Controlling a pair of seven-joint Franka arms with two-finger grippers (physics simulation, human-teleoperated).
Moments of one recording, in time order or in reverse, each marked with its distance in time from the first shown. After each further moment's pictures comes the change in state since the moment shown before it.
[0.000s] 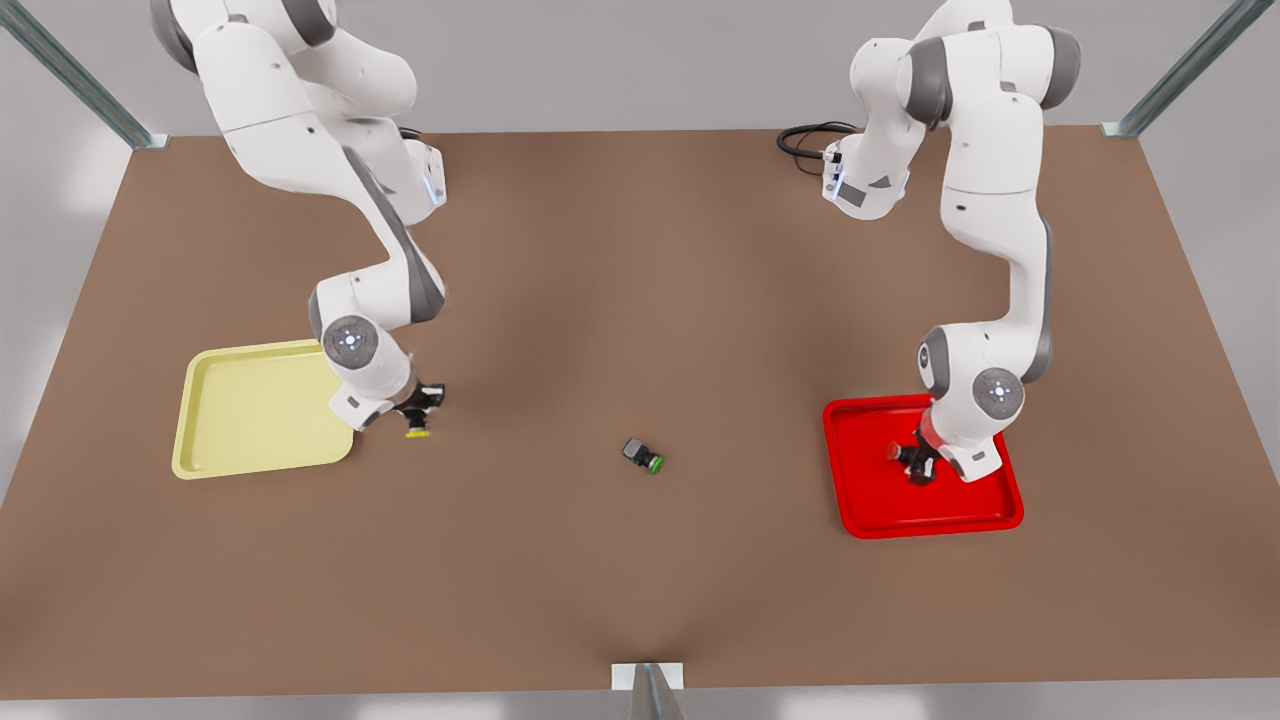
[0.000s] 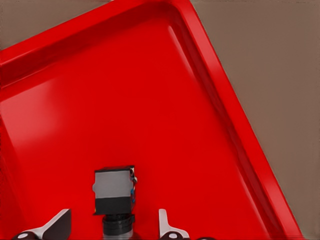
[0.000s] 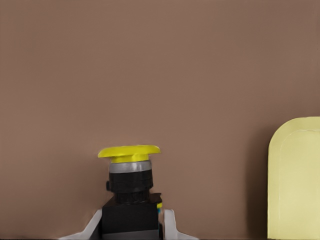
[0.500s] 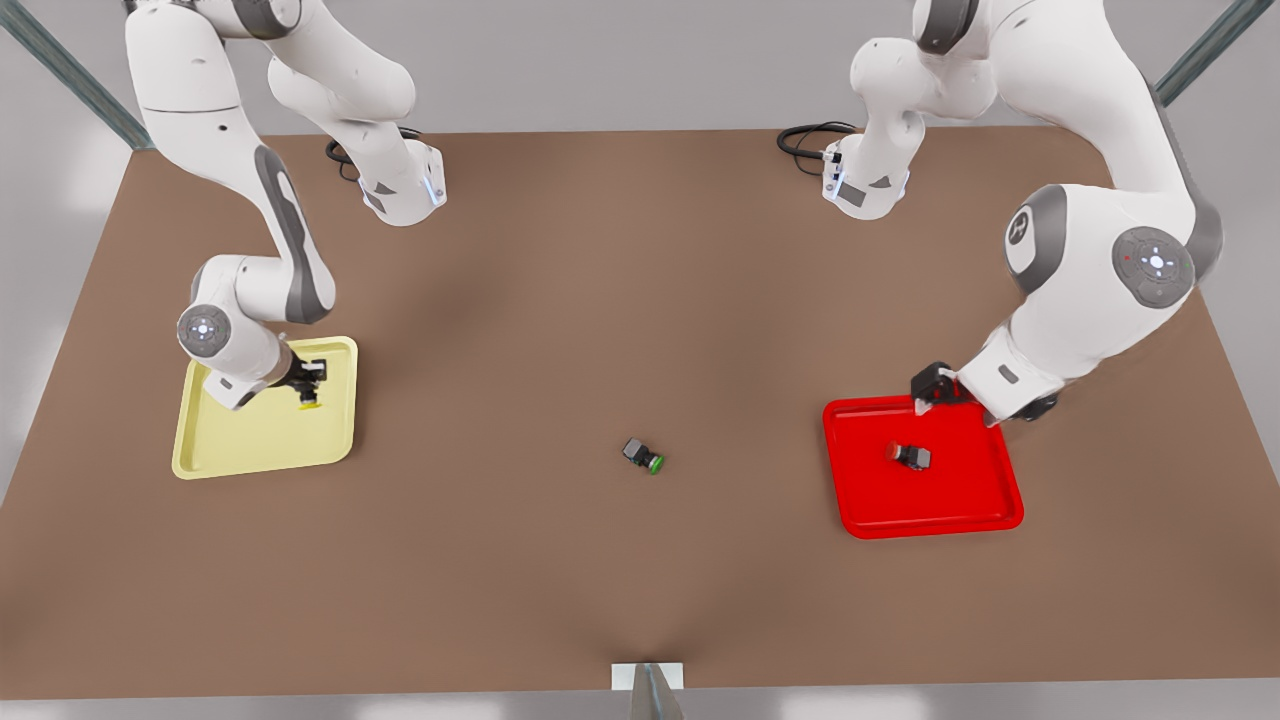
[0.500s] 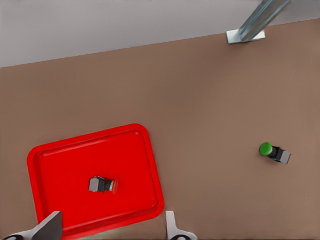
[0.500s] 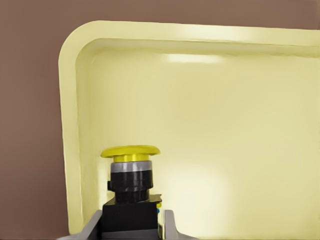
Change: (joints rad) left arm 0.042 -0.255 -0.184 0.606 0.089 -0.738 1.204; right arm -0.176 -0.077 -0.201 -0.165 -0.005 0.028 -0.398
